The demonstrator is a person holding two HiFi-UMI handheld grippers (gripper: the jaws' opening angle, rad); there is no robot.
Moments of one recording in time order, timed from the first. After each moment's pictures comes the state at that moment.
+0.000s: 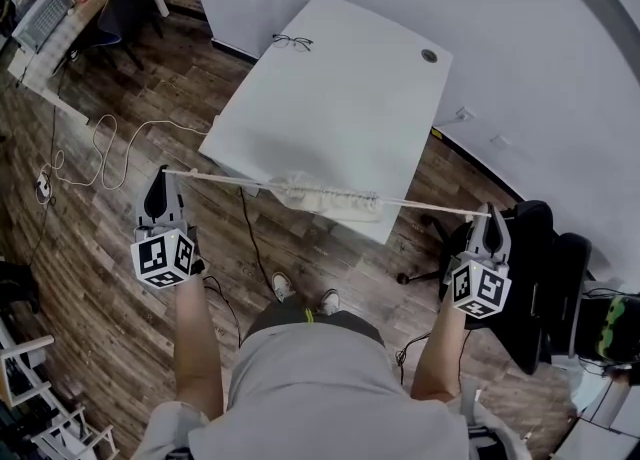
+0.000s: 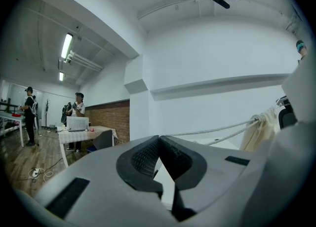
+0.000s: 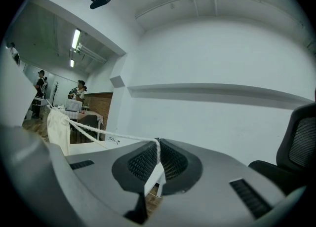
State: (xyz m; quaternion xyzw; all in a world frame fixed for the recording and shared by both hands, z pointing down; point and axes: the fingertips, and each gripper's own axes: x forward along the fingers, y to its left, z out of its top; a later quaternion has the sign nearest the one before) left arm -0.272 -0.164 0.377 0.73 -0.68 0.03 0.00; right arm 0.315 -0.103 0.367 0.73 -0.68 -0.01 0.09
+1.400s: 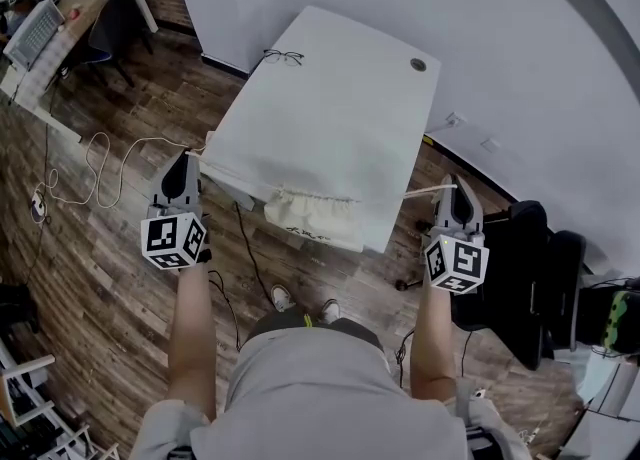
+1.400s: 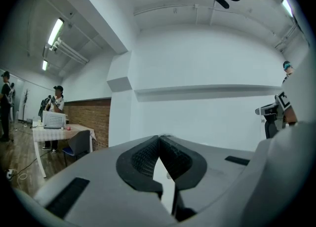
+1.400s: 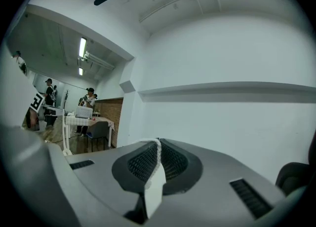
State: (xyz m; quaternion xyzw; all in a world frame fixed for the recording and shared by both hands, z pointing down) left arm -0.228 -0.225 0.364 0.80 -0.60 0.01 0.01; right arm 0.232 -0.166 0.351 0.69 -0.72 -0.01 0.07
